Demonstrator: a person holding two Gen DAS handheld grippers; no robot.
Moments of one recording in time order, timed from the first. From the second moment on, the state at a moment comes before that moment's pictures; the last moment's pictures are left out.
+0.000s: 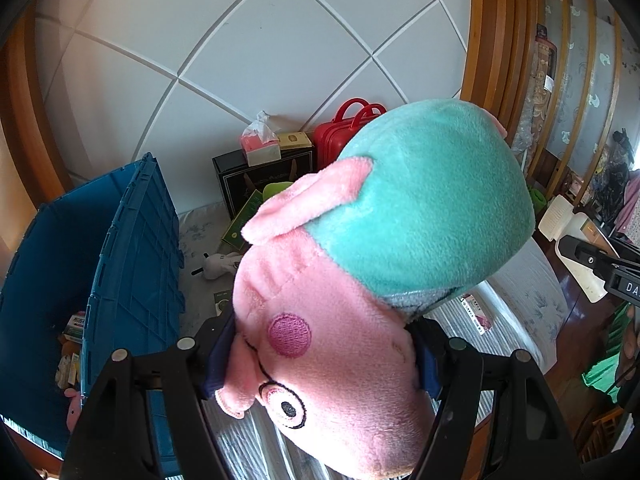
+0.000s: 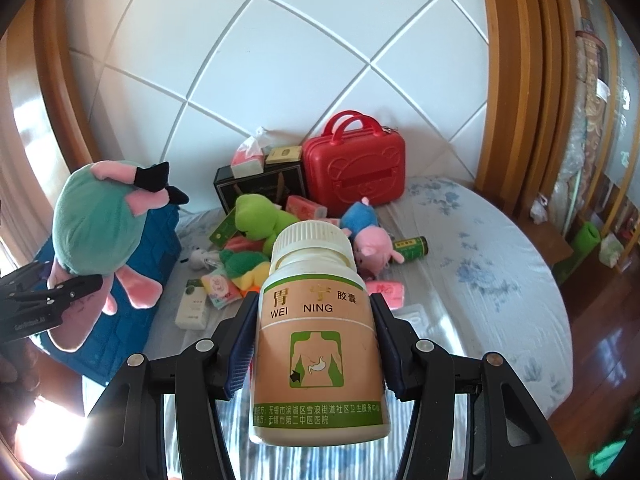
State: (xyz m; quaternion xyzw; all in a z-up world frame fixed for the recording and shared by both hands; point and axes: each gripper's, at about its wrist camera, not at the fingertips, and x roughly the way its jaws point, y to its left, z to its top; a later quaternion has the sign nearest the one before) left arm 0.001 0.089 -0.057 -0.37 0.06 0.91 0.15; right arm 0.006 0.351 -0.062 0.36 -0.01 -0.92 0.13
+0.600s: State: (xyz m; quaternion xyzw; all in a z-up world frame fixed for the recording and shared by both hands) left arm 0.002 0.012 -0.035 -0.35 0.04 0.92 0.14; right arm 0.021 0.267 -0.042 0.34 0.01 -0.93 0.15
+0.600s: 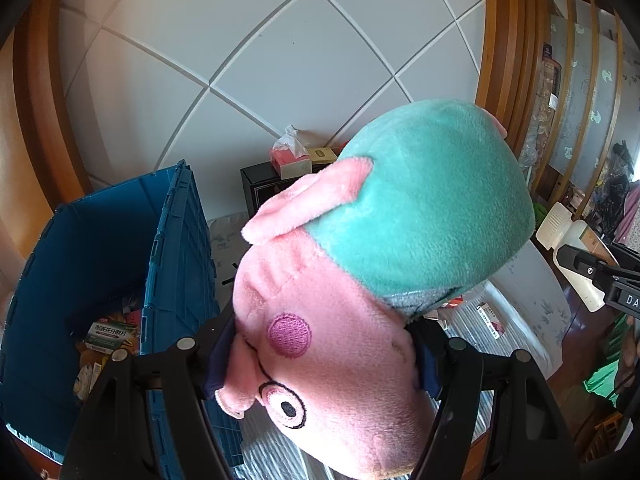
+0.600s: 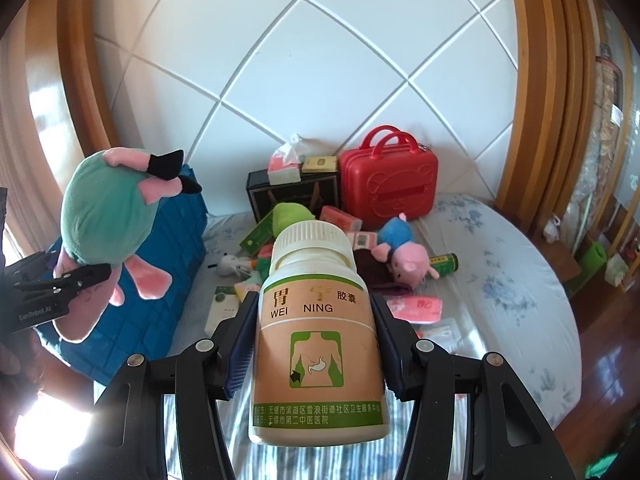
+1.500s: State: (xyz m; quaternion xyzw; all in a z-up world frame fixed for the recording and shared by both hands) left arm -0.017 -0.111 -0.028 -0.34 0.03 0.93 0.11; right arm 0.013 0.143 -0.045 0.34 0.02 -0.92 0.18
